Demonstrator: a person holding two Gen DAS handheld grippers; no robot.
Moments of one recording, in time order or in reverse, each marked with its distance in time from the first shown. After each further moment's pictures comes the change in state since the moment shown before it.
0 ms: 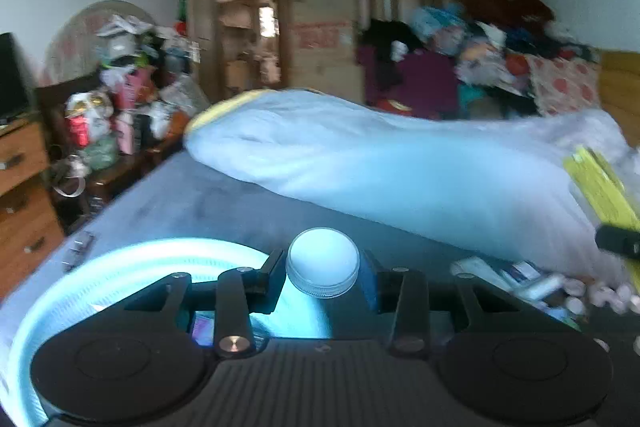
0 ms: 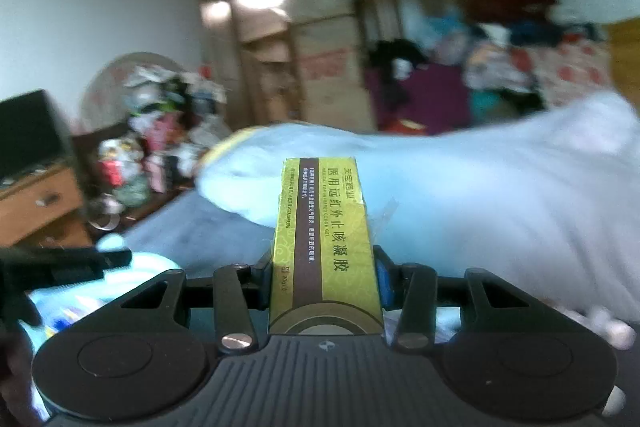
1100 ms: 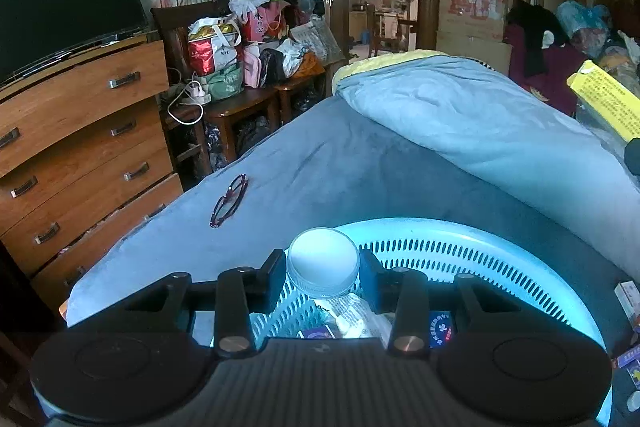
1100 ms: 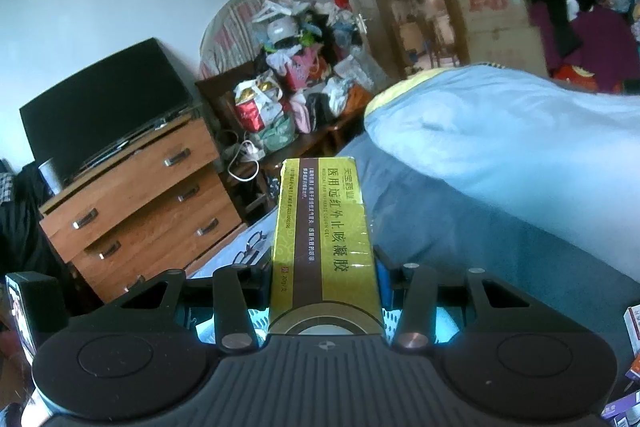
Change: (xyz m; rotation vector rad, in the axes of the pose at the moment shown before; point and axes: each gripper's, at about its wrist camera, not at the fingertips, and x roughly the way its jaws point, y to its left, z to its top) left arm 0.130 0.251 -0.068 -0.235 0.339 0.182; right arm 0.150 0.234 0.058 0.005 0.260 0.383
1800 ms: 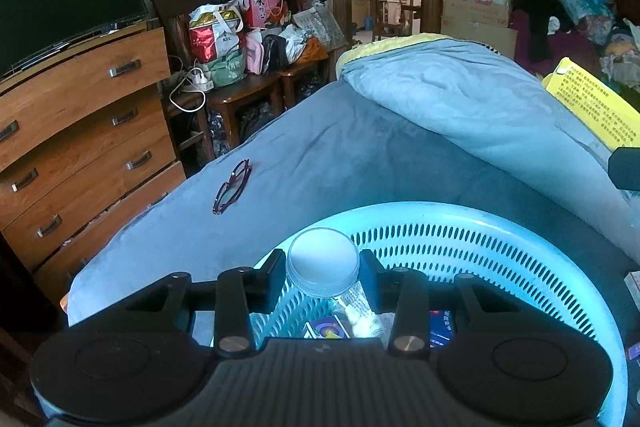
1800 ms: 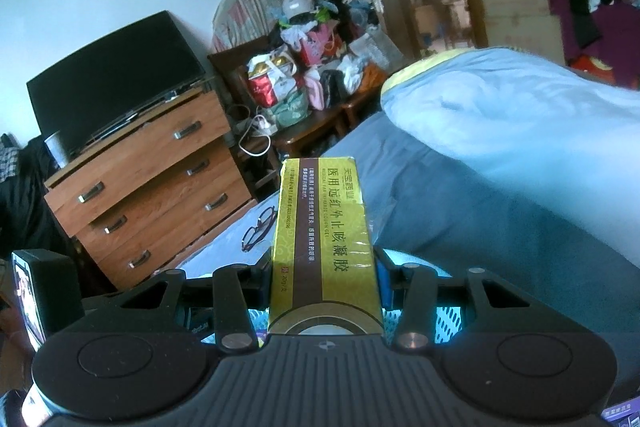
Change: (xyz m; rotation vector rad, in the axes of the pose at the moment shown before) left arm 0.011 0.002 0.062 0.036 0.041 0.036; right arm 0.018 0.014 -0.013 -0.042 0.069 0.033
